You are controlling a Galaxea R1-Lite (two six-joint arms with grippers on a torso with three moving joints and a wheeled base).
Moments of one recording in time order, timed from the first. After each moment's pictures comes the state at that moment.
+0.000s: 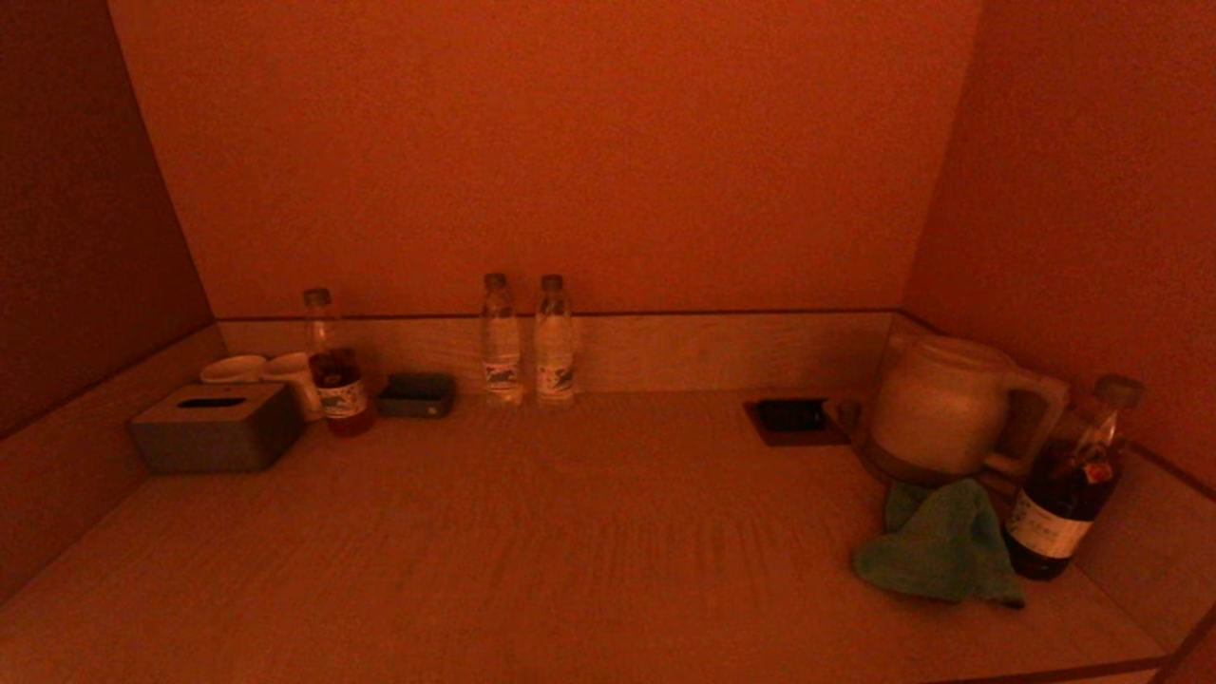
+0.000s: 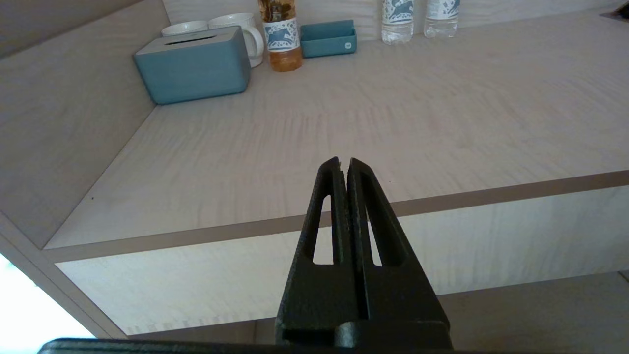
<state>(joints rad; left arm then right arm) -0.01 0.00 0.00 0.01 -0.06 0.09 -0.01 0.00 -0.10 0.08 -0.05 -0.07</state>
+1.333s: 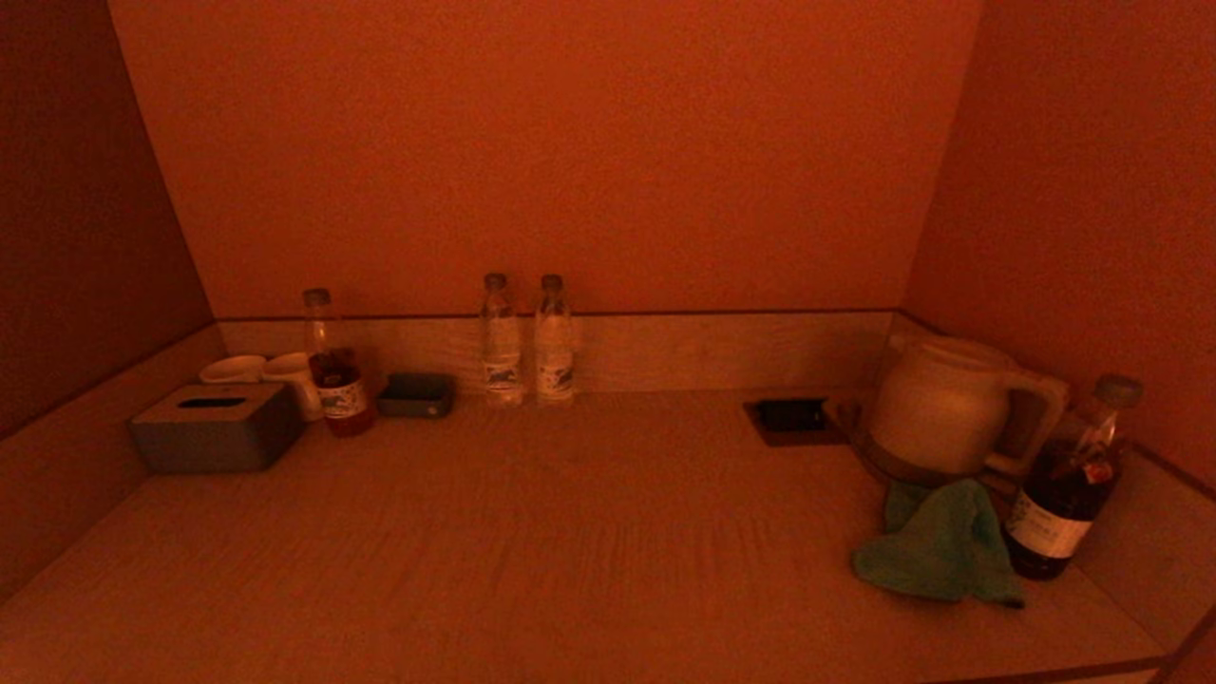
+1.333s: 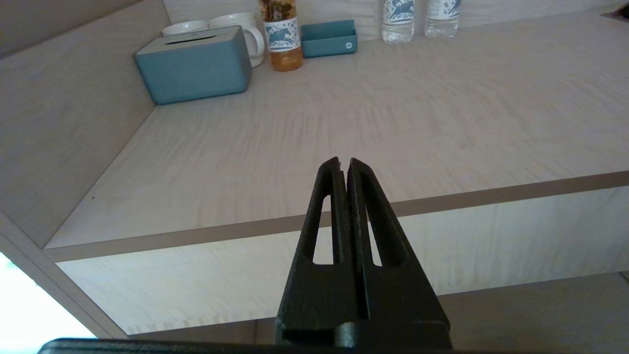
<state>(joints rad) -0.01 0.00 0.00 0.01 -0.06 0.09 -0.01 0.00 -0.04 0.08 0.01 -0.07</state>
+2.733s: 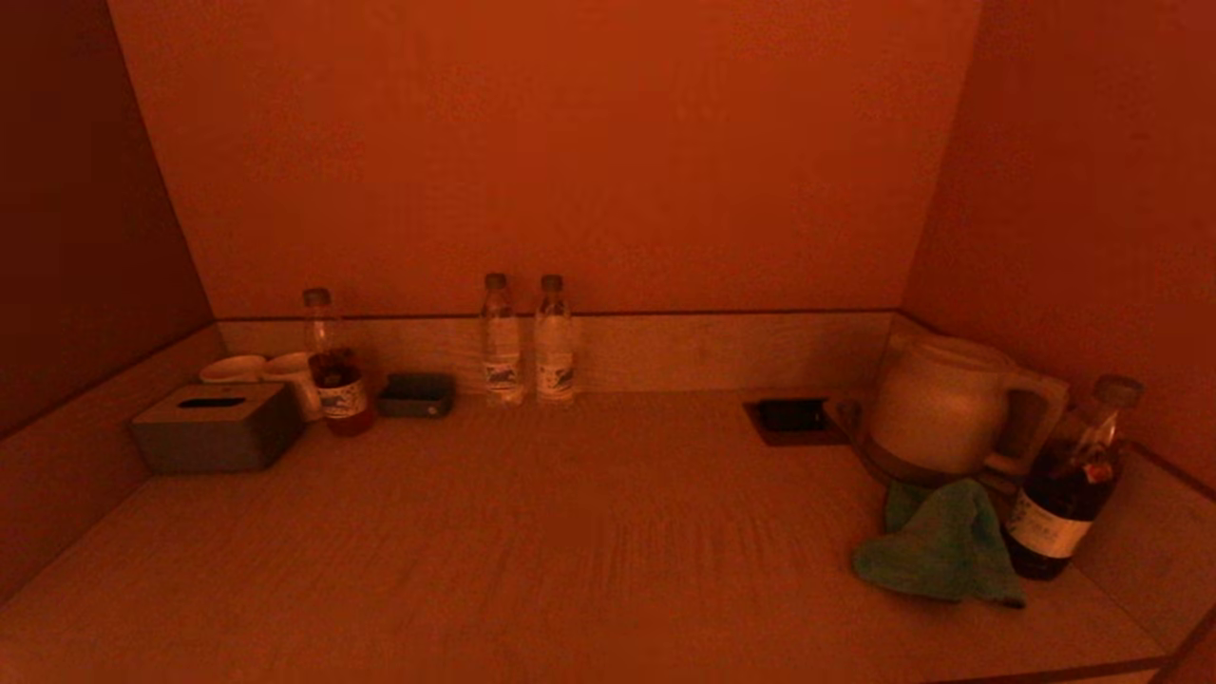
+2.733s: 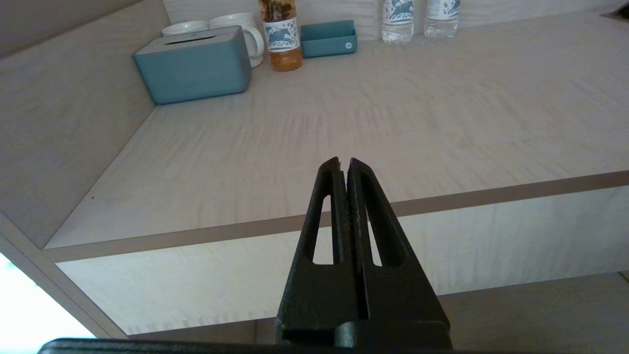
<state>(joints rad) -0.01 0.00 0.00 0.01 -0.06 0.09 -0.01 0.00 -0.03 0.07 0.00 -0.05</state>
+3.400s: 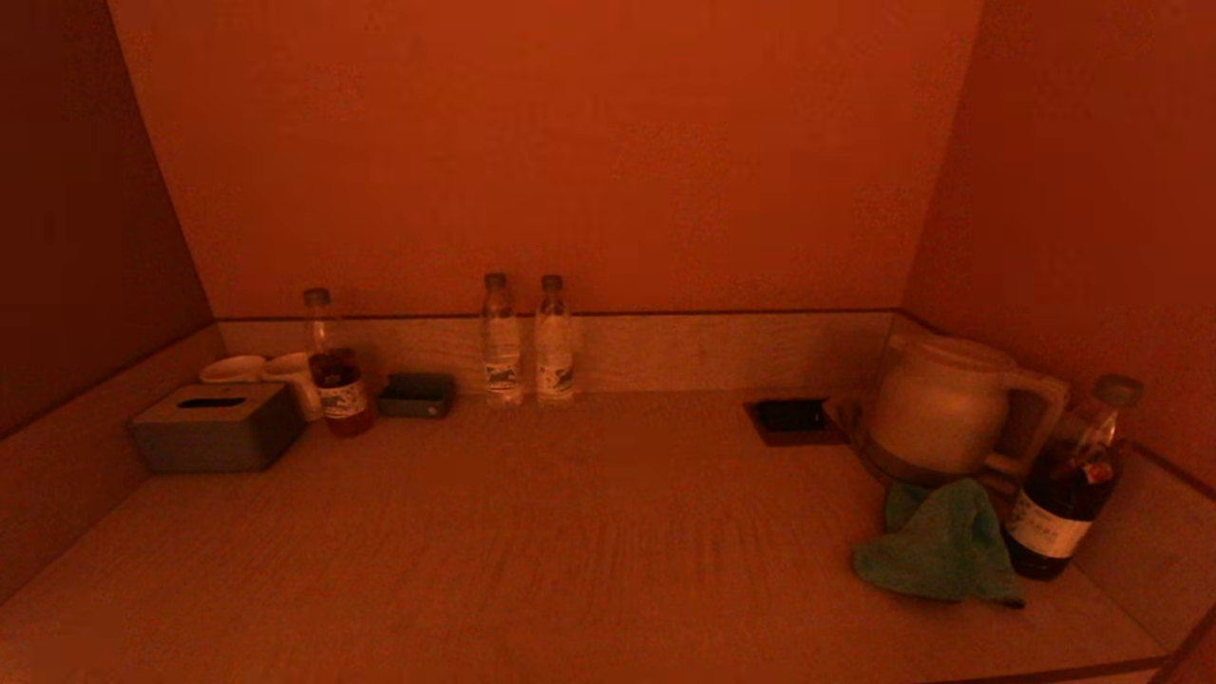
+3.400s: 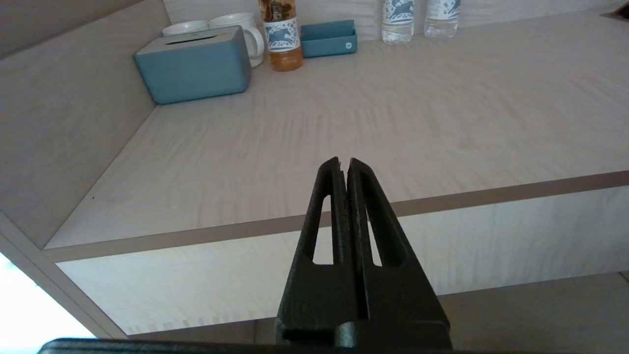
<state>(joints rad) -0.01 0.00 0.00 0.01 -0.06 0.09 -0.01 0.00 -0.03 0.07 0.00 -0.05</state>
